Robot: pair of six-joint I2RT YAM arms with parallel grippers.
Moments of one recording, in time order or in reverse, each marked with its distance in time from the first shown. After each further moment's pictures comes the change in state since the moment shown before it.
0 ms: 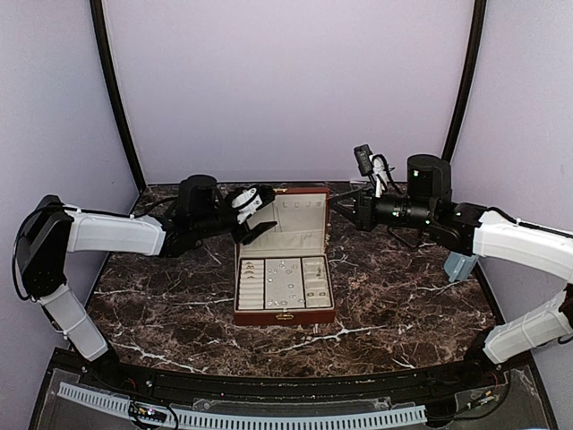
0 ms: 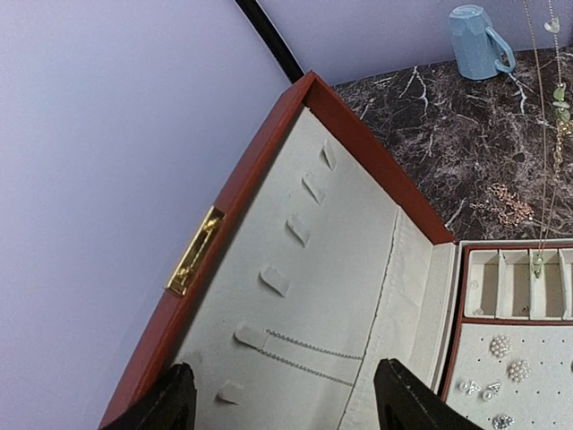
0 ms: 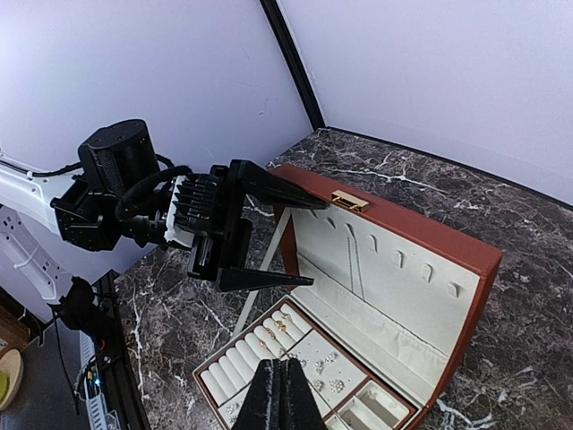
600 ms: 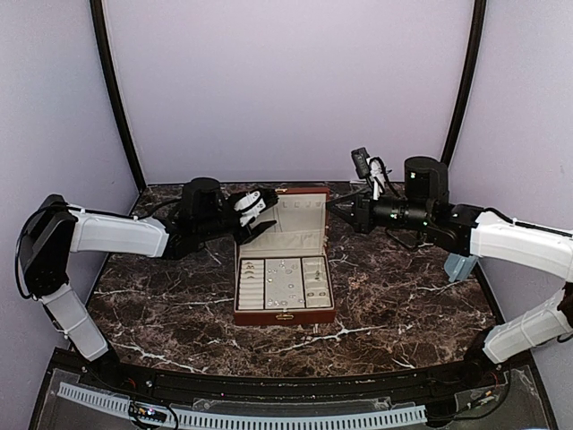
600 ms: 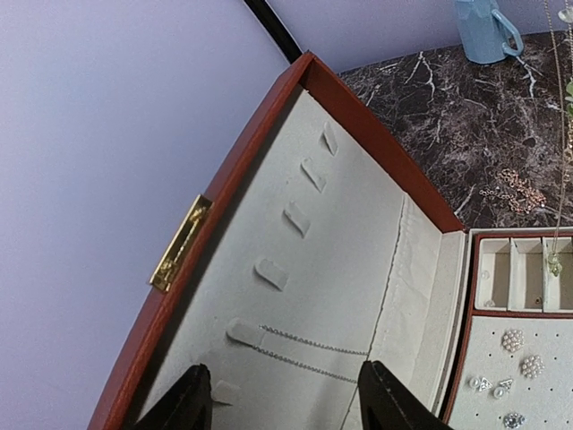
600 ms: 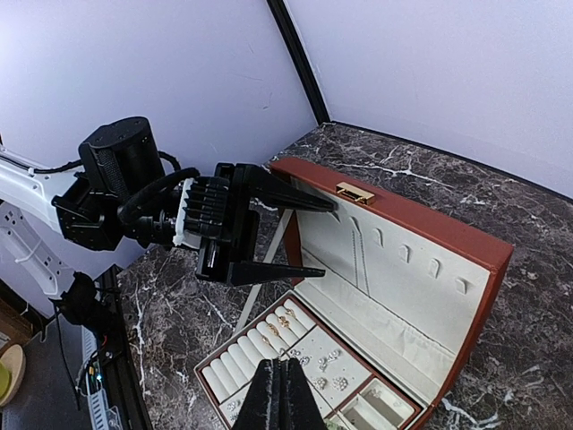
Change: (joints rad) left arm -0.020 0.017 -0.002 0.015 -0.057 0.026; right arm 0.000 0.016 -0.007 0.014 -0.018 0.000
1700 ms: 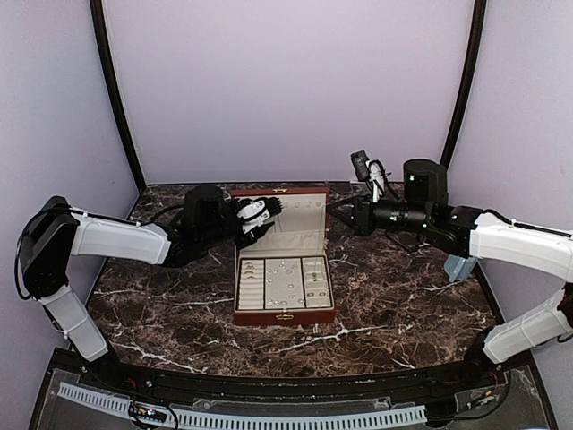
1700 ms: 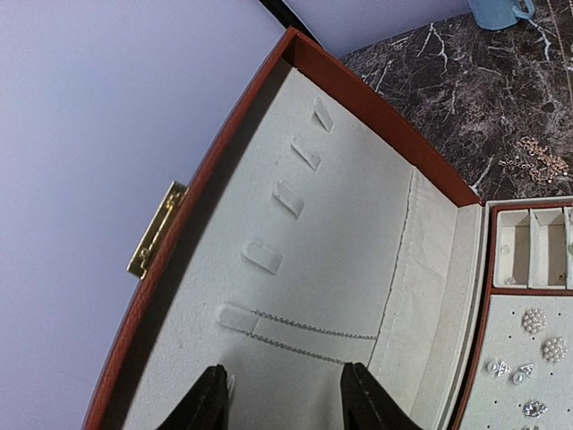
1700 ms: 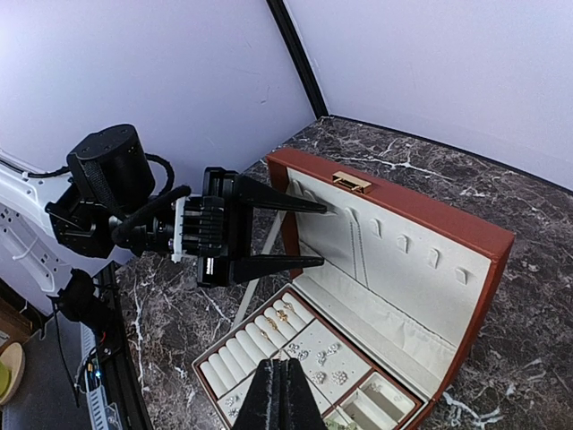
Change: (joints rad) left arm -0.042 0.000 -0.043 0.045 -0.113 0.080; right arm 0.000 0.001 -0.014 0.001 0.000 0.002
